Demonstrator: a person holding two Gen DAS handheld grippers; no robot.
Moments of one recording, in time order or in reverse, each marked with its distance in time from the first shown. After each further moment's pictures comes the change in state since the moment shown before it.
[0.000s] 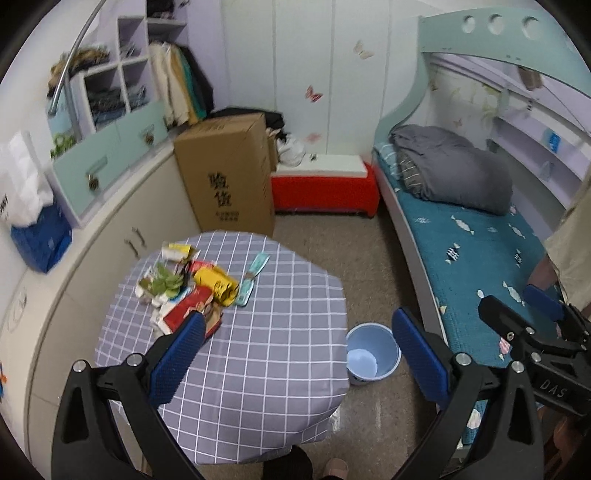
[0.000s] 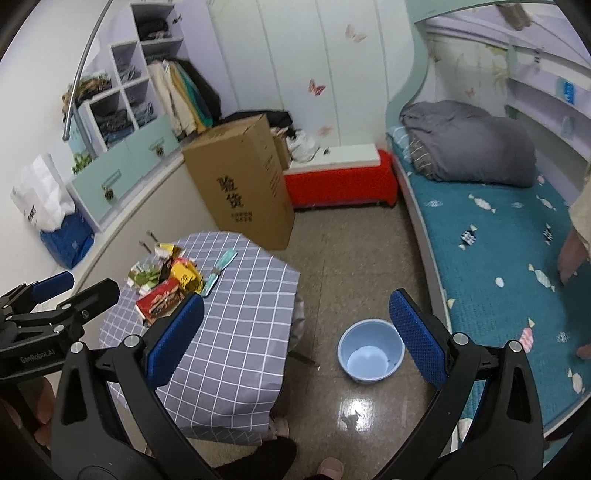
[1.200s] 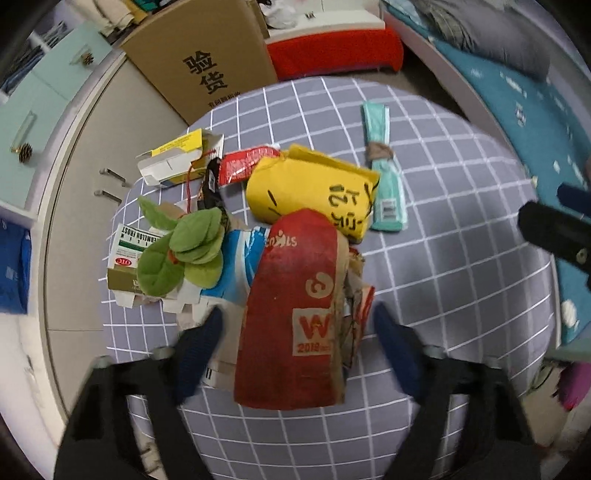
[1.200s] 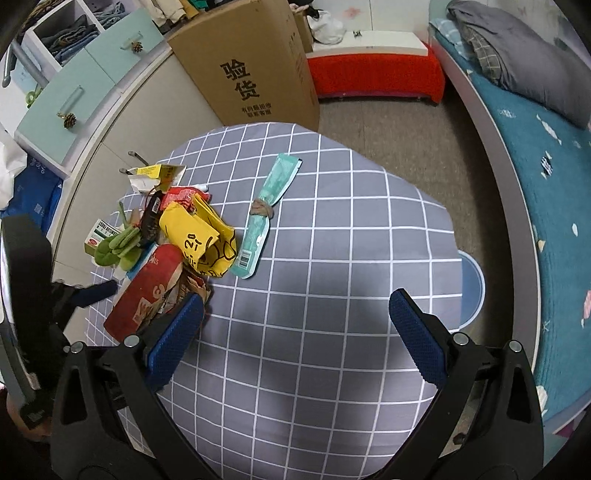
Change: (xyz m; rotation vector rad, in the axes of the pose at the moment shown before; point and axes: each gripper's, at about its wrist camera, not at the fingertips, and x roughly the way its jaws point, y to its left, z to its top) left arm 0.294 0.174 -0.015 0.292 0.517 0.061; right arm 0.292 0.142 -0.012 0.063 0.432 0.022
